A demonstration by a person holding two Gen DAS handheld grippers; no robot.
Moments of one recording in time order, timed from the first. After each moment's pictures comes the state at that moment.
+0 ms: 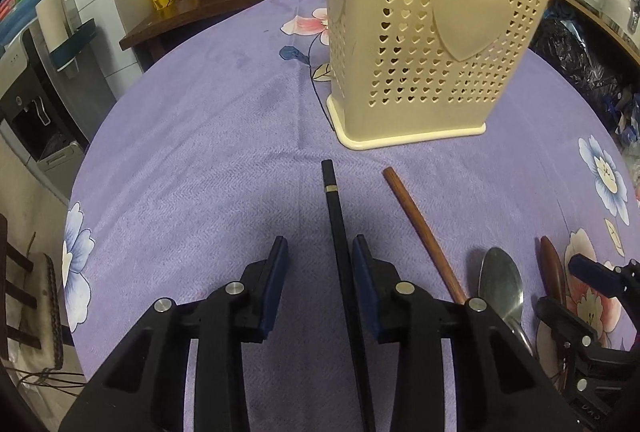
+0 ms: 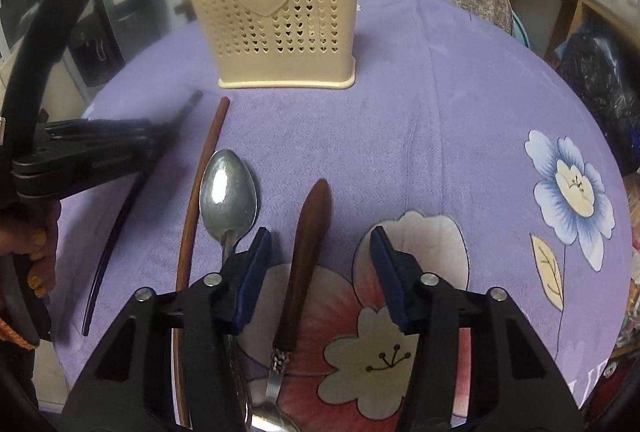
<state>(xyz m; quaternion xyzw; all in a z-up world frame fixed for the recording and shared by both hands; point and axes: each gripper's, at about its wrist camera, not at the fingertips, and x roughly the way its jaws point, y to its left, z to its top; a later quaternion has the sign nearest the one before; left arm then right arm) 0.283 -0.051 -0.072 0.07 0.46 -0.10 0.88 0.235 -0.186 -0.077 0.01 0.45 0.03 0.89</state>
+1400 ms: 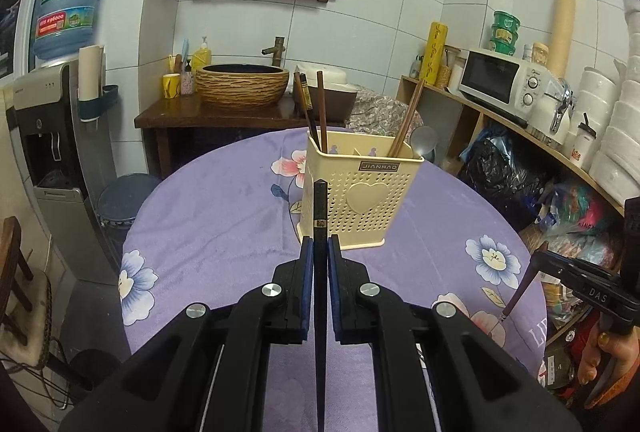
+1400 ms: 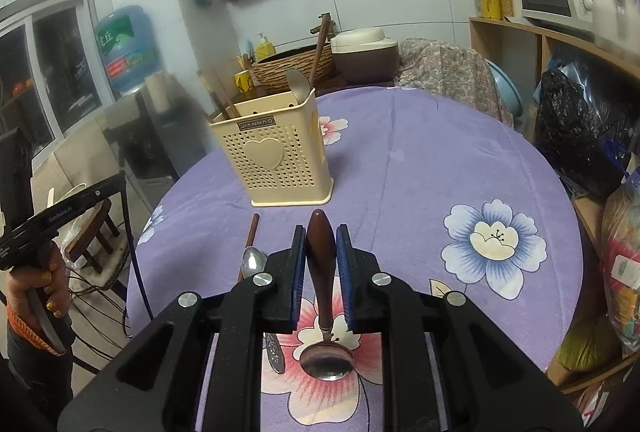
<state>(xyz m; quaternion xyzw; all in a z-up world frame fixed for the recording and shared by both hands) 0.173 -0.010 0.047 -0.03 0.27 -0.17 0.95 0.152 -0.275 0.037 0.10 0.29 0.09 0.95</state>
